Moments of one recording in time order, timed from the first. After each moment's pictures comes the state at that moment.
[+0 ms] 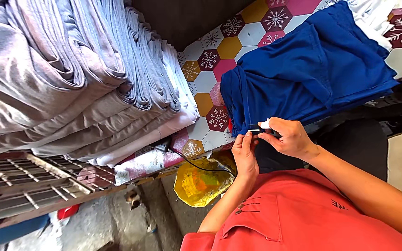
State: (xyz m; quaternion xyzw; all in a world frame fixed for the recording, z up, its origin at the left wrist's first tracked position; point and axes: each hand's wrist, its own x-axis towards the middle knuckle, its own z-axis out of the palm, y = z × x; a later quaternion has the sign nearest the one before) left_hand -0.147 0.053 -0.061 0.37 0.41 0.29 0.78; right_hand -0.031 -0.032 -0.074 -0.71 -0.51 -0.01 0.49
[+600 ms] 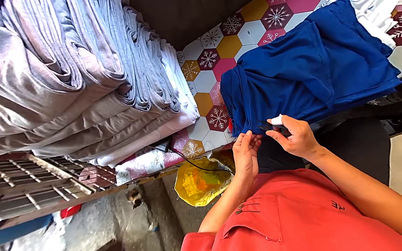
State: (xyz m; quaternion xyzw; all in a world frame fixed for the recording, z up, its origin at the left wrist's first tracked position) left_hand -0.146 0.061 -0.052 0.32 0.43 0.23 0.82; right_hand -0.027 -0.044 -0.087 -0.71 -0.47 0.00 0.52
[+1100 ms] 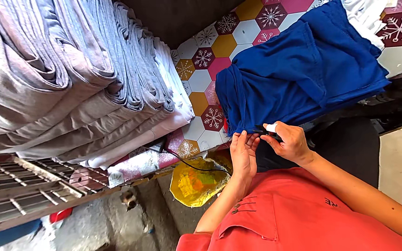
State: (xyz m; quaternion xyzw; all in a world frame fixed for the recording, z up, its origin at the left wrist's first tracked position) left_hand -0.139 0.055 -0.044 0.27 0.44 0.23 0.82; right_hand -0.039 -0.048 -0.100 -0.73 -0.48 -0.09 0.49
